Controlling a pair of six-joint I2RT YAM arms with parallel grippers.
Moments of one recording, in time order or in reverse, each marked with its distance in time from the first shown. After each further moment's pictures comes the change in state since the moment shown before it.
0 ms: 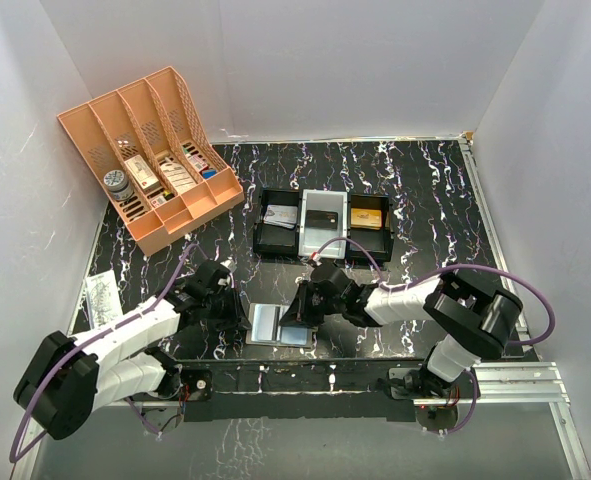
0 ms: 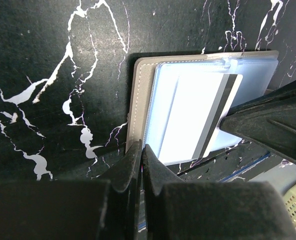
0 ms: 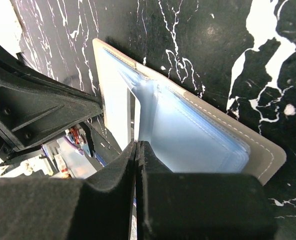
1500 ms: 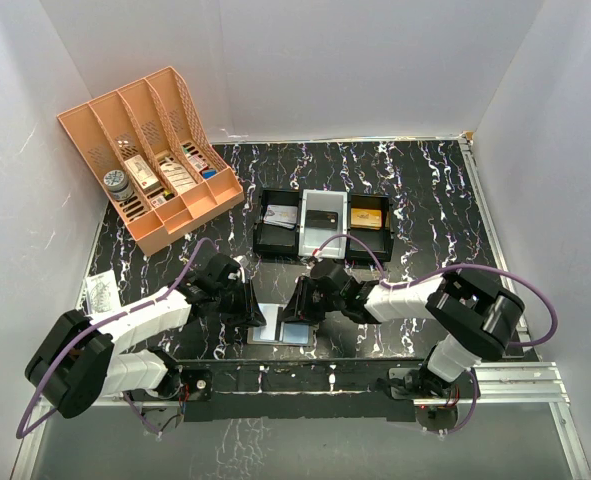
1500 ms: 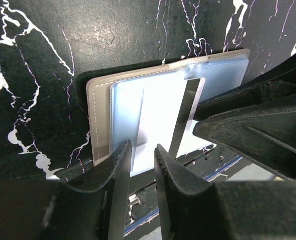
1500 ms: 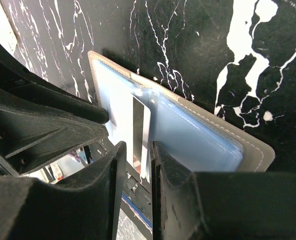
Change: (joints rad) left arm -0.038 0.128 0.056 0.091 0.055 -0.022; right arm -0.018 -0.012 0.028 -0.070 0.026 -0.029
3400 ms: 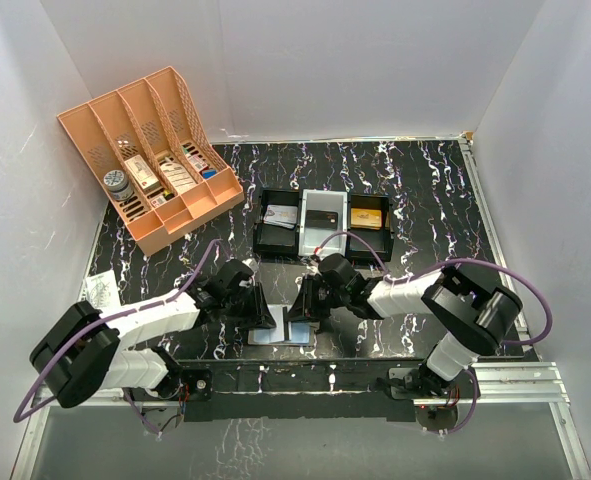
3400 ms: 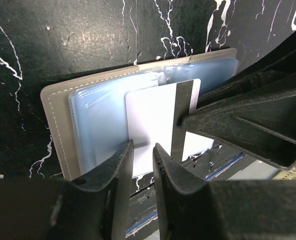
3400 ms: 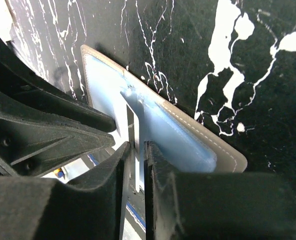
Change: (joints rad) left arm -0.117 0.065 0.013 0.080 -0.077 -0.107; right arm -0.079 0.030 -0.011 0.016 -0.135 -0.115
